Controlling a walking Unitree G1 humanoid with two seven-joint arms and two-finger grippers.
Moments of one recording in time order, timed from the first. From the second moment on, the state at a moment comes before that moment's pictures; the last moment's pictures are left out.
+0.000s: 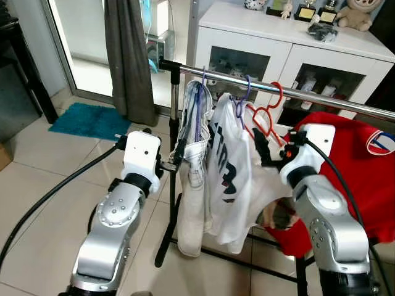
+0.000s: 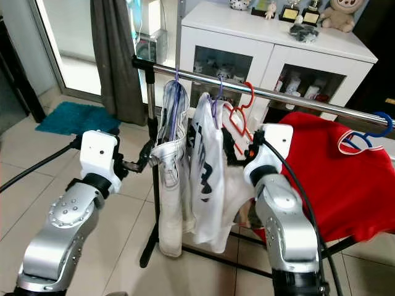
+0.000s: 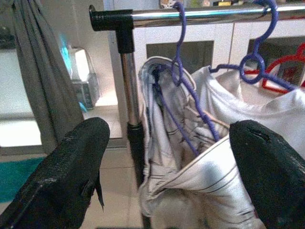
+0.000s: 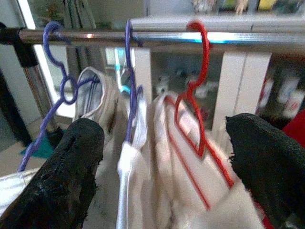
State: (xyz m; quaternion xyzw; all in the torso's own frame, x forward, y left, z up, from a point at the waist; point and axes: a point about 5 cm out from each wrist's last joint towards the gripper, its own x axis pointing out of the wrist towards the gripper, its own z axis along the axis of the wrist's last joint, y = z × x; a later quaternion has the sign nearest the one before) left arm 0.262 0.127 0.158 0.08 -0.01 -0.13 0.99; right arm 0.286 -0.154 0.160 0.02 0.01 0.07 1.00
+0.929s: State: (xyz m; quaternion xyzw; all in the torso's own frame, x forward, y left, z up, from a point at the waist) left arm 0.244 0.117 0.147 0.14 0.03 -0.31 0.94; right arm 0.357 -0.116 0.191 0.02 0.13 0.13 0.98
